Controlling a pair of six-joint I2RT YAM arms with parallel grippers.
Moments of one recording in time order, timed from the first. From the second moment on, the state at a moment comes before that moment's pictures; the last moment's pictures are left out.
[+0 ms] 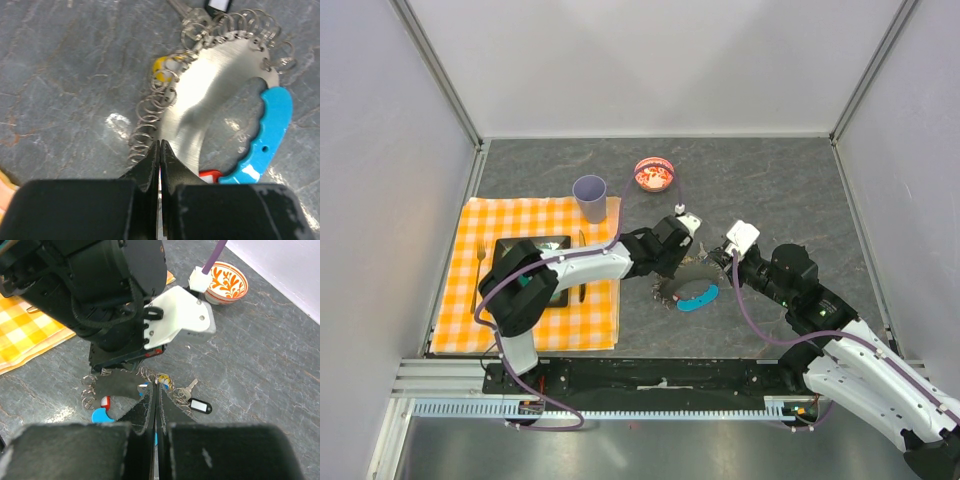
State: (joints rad) left arm -0.93 1.81 1.17 -0.24 -0.14 -0.22; right arm 0.66 0.65 0.60 -0.18 -0.14 -0.21
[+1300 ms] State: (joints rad) left arm -0.63 1.72 0.69 0.34 0.51 -0.15; right arm 0.66 0.65 0.60 -0.18 -0.14 -0.21
